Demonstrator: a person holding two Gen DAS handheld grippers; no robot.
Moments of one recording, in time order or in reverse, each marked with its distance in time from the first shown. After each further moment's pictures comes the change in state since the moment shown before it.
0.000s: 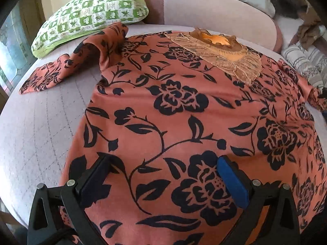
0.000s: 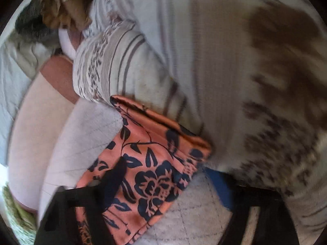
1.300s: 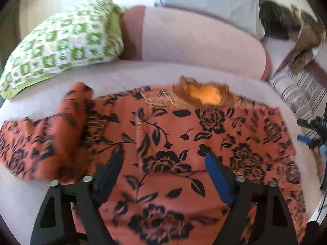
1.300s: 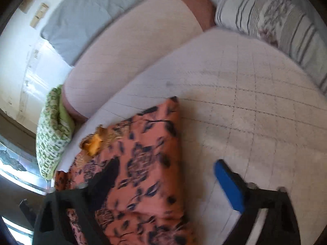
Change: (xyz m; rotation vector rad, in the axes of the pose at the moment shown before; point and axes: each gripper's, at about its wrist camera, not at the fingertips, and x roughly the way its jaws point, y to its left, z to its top) left arm 0.037 -0.007 0.143 0.047 -0.084 -0.161; right arm -0.041 0.197 -0.137 -0.470 0.263 0.442
